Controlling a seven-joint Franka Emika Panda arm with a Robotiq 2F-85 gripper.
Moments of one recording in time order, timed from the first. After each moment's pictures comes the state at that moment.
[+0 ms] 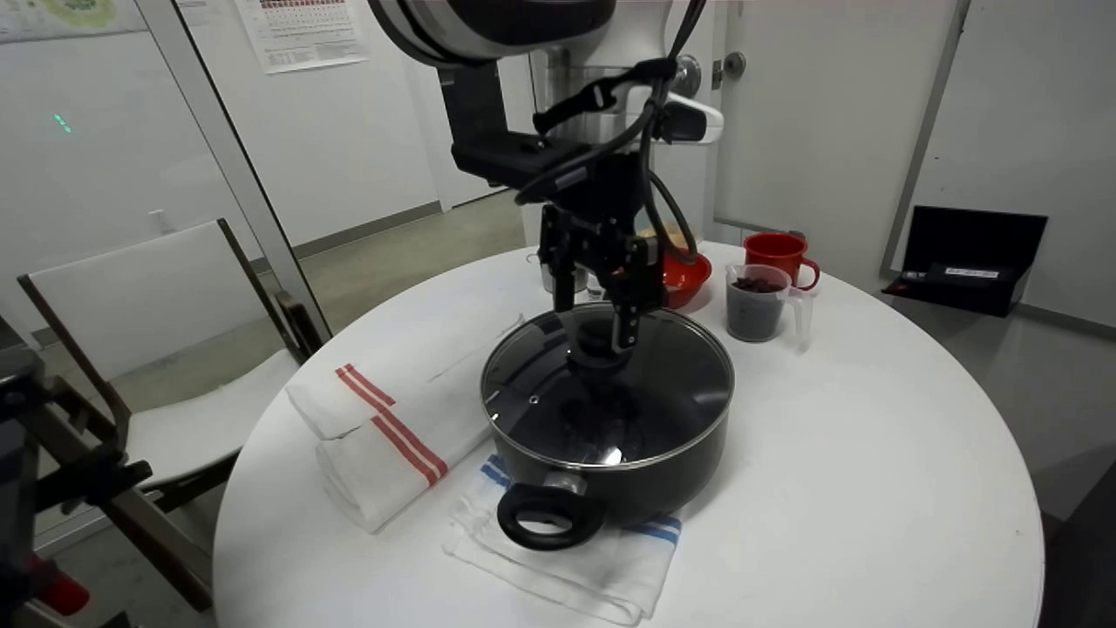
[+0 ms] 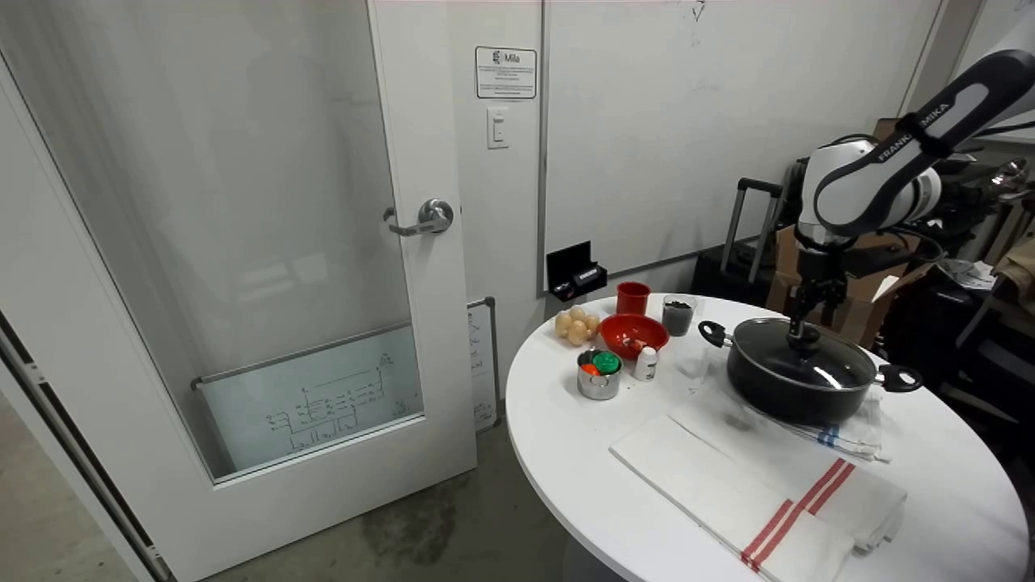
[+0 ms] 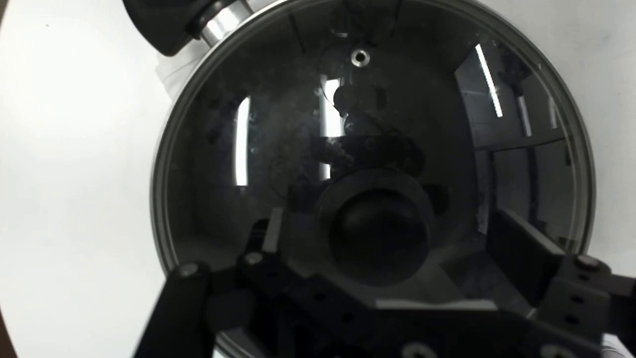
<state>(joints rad) -0.17 0.79 -0.05 -1.81 -0.01 2.44 -0.03</state>
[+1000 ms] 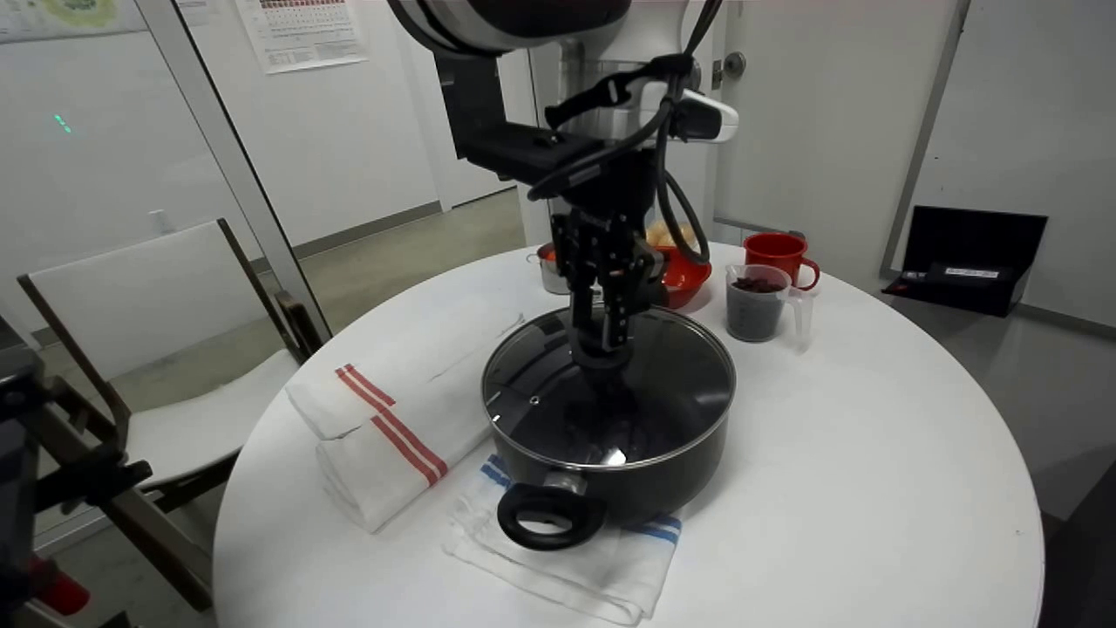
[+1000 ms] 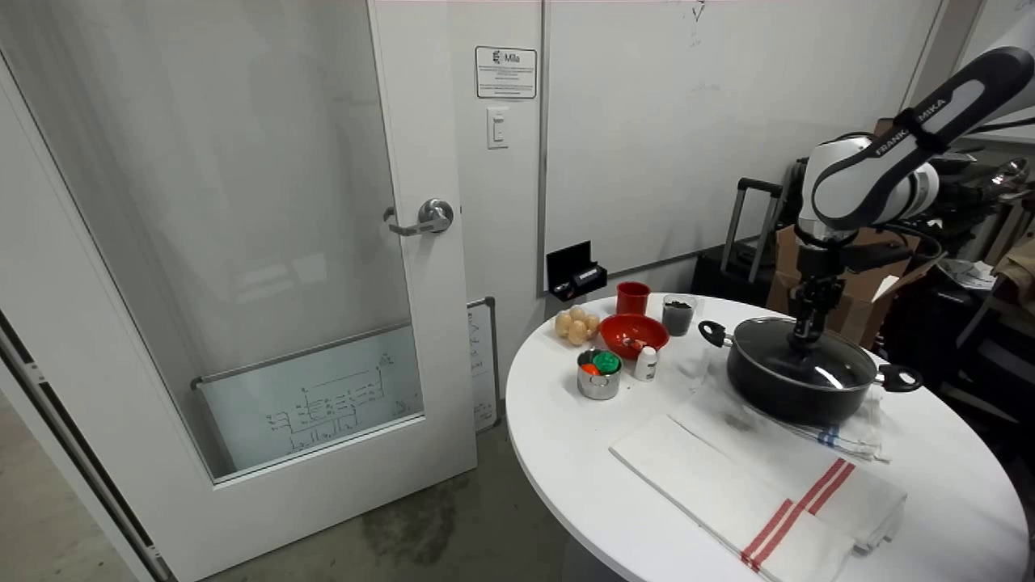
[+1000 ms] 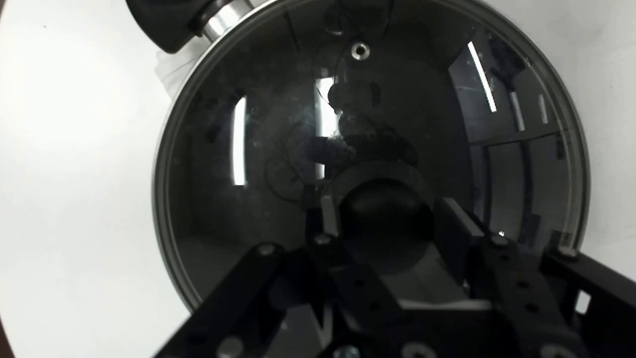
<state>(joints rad) -0.19 0.79 -0.04 -1.78 0.01 2.41 -0.04</state>
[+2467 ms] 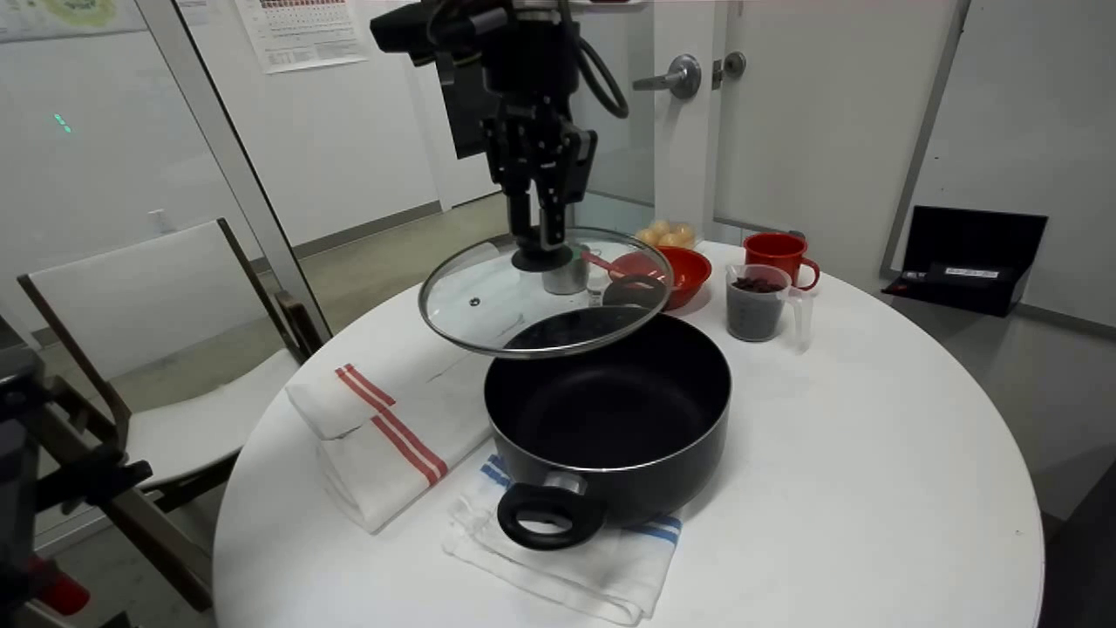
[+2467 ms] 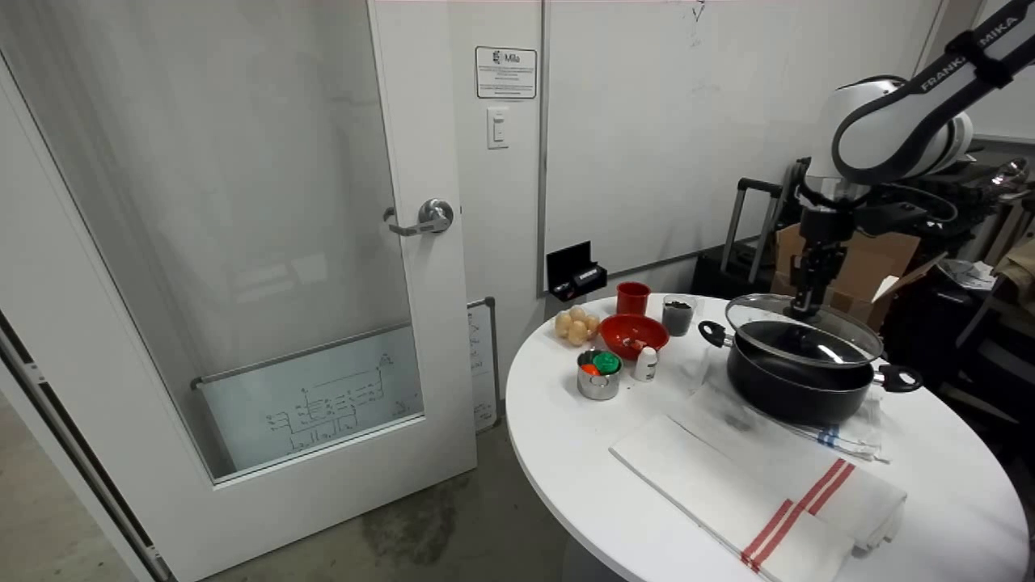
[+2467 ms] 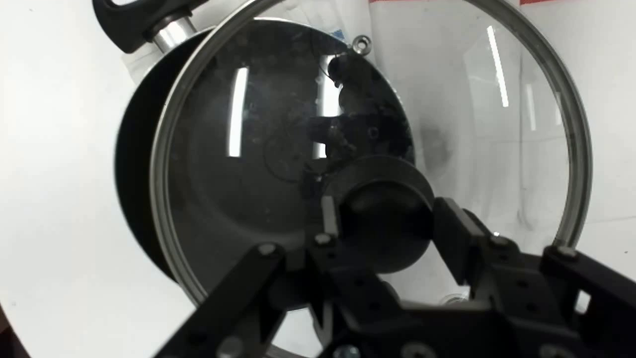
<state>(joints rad) -0.13 0.55 0.01 -1.96 0.01 2.41 -0.05</state>
